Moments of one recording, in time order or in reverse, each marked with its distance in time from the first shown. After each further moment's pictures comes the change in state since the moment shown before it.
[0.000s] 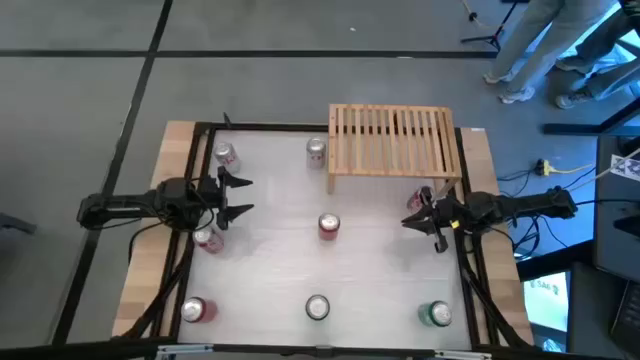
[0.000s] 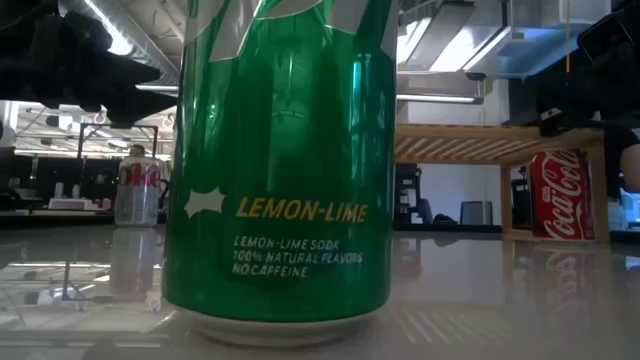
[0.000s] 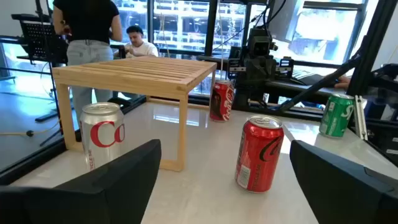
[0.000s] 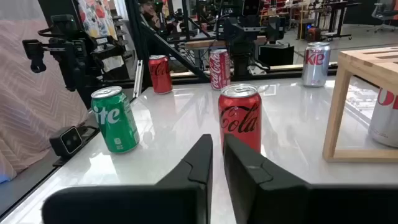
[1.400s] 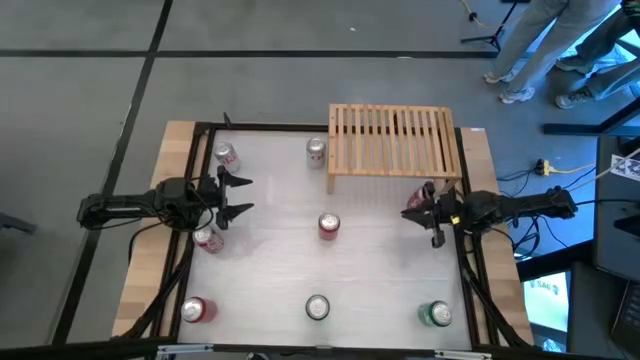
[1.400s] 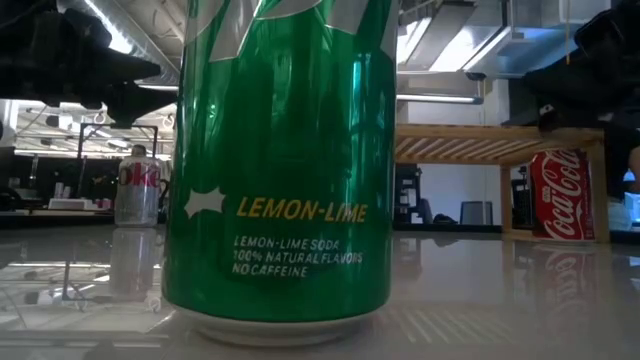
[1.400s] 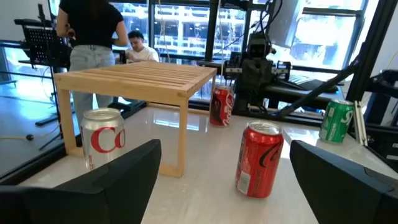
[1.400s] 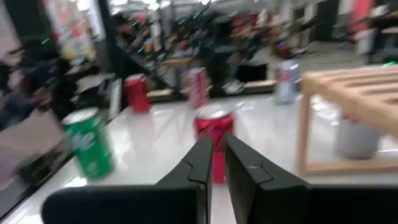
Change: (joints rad) left arm 0.000 0.000 0.000 0.022 -0.003 0.000; right arm 0.000 -0.001 -0.004 0.086 0.116 -0.008
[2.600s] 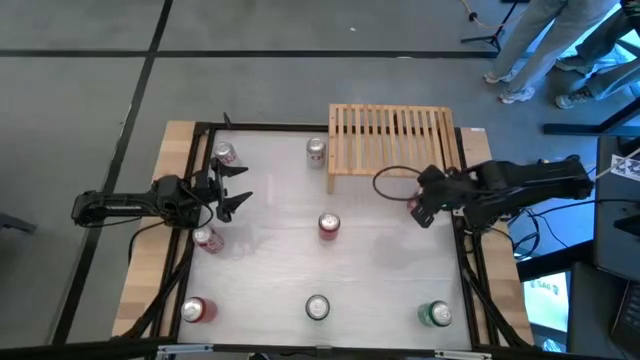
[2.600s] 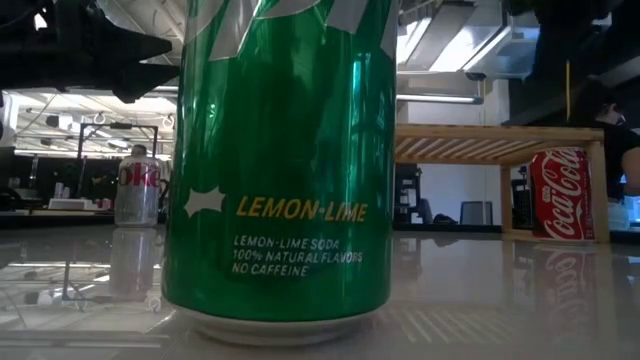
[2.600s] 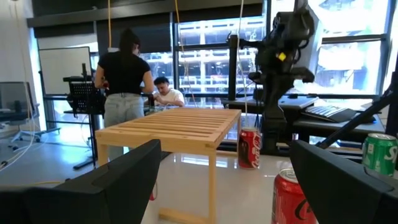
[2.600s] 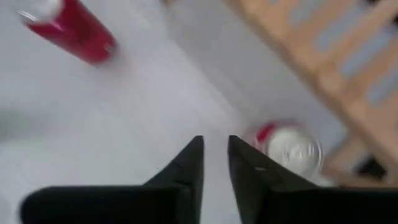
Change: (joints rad) left arm 0.000 0.098 0.000 0.269 -0.103 0.138; right arm 0.000 0.994 1.124 -1.390 0.167 0.785
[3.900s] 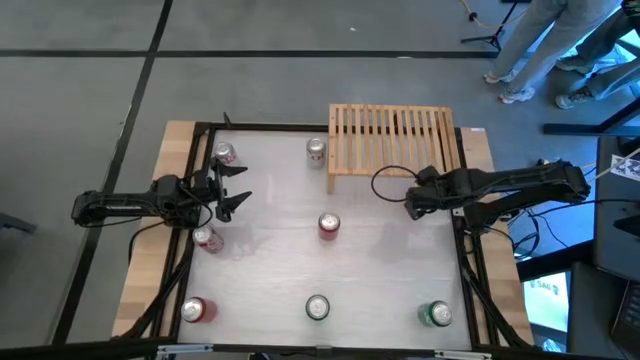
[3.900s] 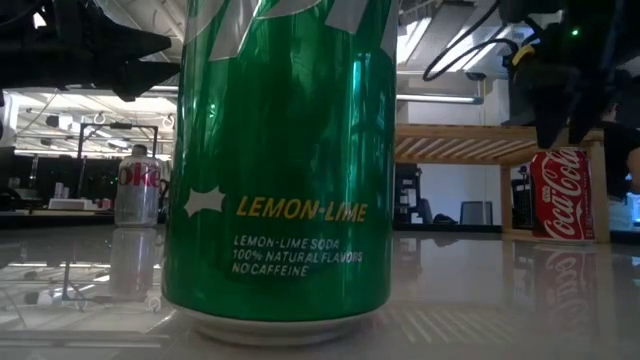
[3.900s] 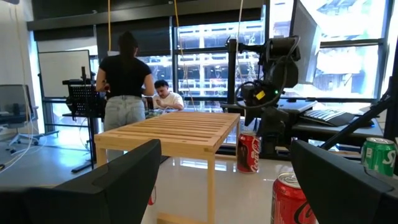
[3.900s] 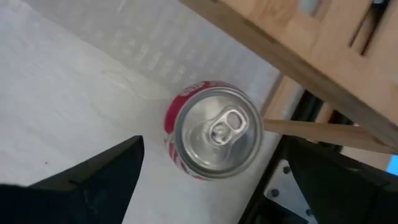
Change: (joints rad) left arm 0.000 0.000 0.000 0.016 0.005 0.000; right arm -0.113 0.079 -0.220 -0.026 0.093 0.201
